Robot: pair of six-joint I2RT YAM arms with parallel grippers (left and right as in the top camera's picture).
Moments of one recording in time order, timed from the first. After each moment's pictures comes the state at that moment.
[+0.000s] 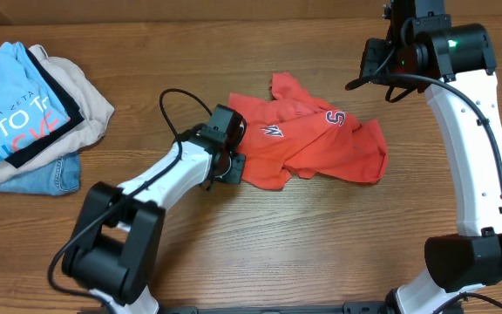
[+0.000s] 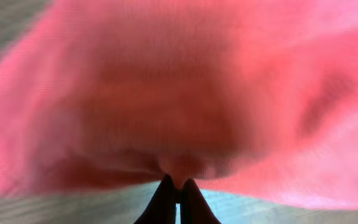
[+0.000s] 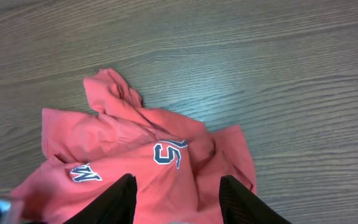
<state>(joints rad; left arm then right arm) -0.44 1.81 1.11 -0.61 0.03 -0.20 0.16 1.80 2.02 -1.27 0.06 0.31</state>
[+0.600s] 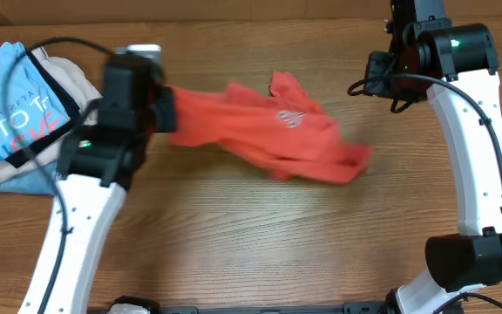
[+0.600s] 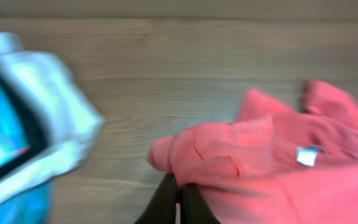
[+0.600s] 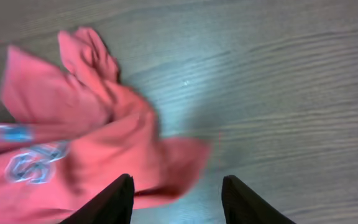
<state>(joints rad) -0.17 1.34 1.38 -0.81 -0.20 -0.17 0.14 1.80 2.02 -1.41 0.07 0.30</state>
